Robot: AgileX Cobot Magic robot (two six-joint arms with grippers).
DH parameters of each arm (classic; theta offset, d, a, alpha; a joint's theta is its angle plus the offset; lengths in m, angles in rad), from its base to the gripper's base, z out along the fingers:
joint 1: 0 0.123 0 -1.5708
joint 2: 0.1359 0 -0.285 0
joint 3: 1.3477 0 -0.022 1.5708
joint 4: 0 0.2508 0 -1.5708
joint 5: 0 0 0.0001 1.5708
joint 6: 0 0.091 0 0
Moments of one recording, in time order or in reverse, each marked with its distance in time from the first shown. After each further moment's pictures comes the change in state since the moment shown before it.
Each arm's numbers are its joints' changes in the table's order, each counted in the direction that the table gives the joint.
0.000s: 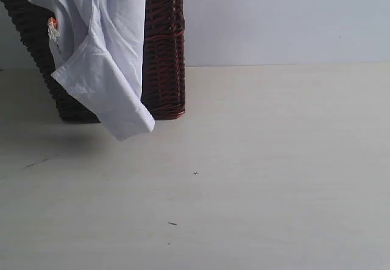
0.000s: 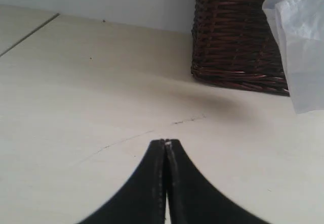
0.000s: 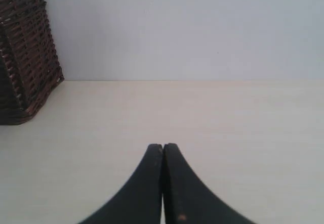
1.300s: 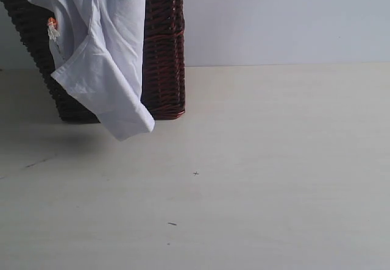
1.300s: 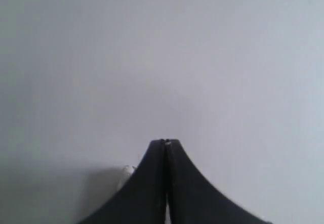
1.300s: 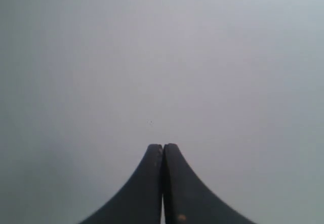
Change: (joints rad) left arm -0.009 0.000 0.000 0.030 -0.944 -0.341; right arm 0.000 0.000 0.000 0.171 -0.749 0.363
